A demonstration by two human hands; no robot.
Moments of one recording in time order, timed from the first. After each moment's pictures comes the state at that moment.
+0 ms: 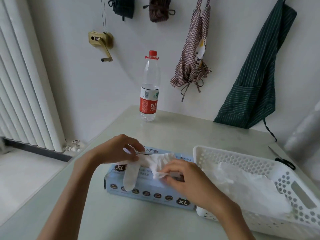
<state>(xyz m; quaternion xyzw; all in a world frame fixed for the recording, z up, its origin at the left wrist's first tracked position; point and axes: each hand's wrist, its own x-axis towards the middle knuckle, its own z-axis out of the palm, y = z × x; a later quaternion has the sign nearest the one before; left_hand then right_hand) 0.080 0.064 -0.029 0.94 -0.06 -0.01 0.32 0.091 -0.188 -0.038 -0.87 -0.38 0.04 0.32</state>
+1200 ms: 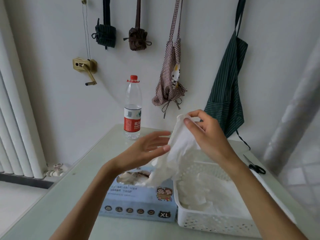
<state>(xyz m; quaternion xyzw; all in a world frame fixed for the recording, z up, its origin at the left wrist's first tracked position) 0.093 -0.032 0.024 0.81 -0.21 0.05 0.55 0.116 -0.228 0.083 -0.78 -0.31 -0.14 0.52</state>
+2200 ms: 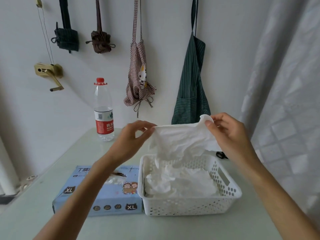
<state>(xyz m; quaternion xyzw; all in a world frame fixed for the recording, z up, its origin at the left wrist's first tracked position) 0.092 -0.116 0.061 0.85 -0.18 0.24 0.43 0.080 -0.363 0.091 -0.79 -0.17 -0.26 0.53</state>
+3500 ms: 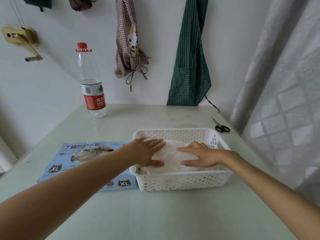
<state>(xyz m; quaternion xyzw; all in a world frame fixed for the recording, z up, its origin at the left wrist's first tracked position) 0.144 -0.156 -0.041 0.94 -0.25 -0.14 -0.19 0.165 -0.382 -0.041 -0.94 -0.22 0.24 0.05</state>
